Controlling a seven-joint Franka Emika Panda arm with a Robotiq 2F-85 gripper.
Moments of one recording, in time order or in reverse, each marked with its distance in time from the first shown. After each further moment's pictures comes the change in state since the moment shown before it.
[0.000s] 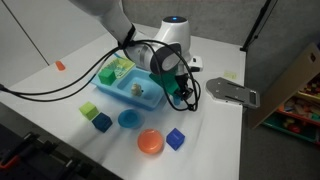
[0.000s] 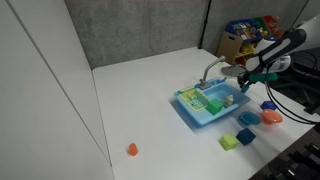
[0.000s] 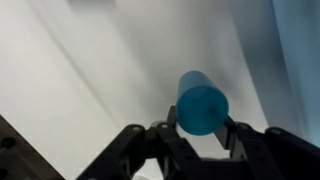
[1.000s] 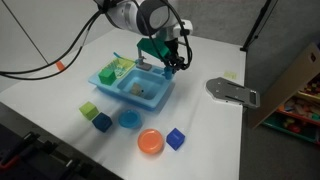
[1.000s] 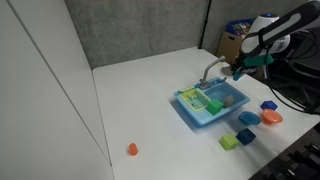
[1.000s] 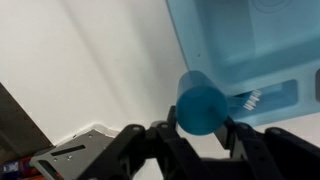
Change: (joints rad) arm 0.102 -0.176 0.008 -0.019 -0.021 -0.122 -0.001
